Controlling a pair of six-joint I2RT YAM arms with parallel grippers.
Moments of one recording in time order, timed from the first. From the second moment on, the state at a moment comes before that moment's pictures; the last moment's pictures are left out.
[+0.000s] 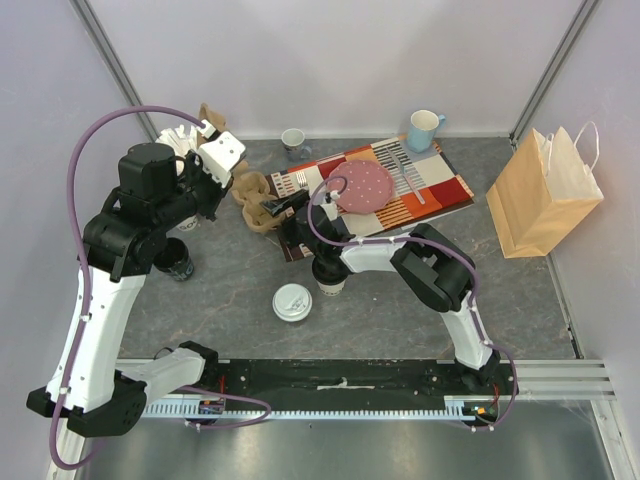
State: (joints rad) left arm -0.37 1.09 1.64 -0.95 0.11 0.45; right arm 0.89 2.13 1.30 0.55 0.29 1.59
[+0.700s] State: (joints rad) left arm -0.37 1.09 1.66 -0.96 0.11 0.46; right arm 0.96 2.08 1.42 0.43 0.19 1.51
